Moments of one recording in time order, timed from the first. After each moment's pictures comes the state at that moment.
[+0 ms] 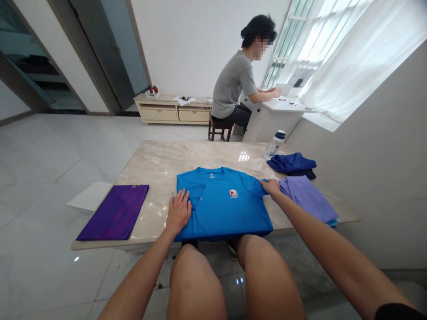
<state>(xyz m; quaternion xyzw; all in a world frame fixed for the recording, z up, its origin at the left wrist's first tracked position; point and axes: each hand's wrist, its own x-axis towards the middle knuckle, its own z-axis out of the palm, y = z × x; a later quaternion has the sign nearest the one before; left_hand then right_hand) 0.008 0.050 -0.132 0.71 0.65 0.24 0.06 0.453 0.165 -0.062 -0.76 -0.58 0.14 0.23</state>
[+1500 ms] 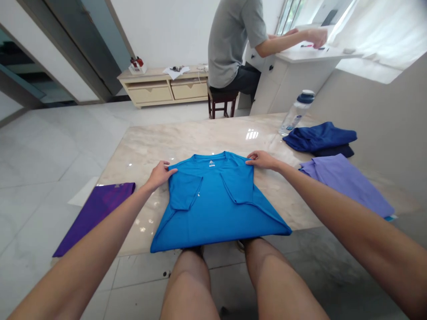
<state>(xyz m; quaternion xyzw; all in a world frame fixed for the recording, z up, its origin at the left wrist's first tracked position) -0.075 0.214 -0.109 0.58 0.74 0.22 0.26 0.434 0.269 -0.104 -0.62 -0.71 0.31 0.13</state>
